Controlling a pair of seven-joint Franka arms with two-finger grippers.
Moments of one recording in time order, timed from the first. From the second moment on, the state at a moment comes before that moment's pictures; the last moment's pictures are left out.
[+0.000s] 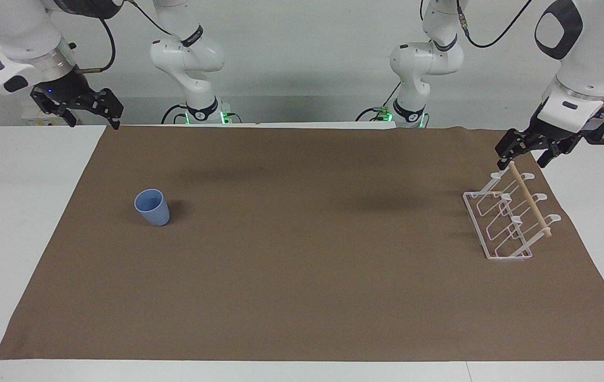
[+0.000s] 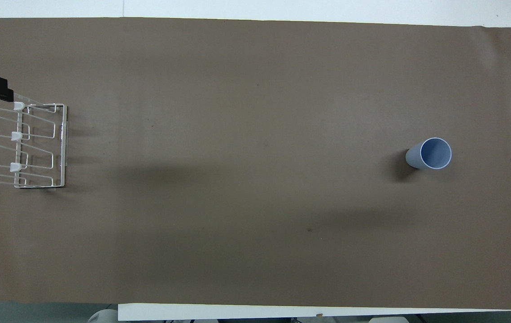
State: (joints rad) left arm -0.09 0.04 0.02 -1.55 0.02 1.66 -0.02; right arm -0.04 0.00 -0.07 -1.48 -0.07 1.34 -0.08
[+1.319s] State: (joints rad) left arm -0.09 0.04 0.02 -1.55 0.04 1.65 -0.01; right arm -0.04 0.01 -0.10 -2.01 -0.04 1.99 -0.28
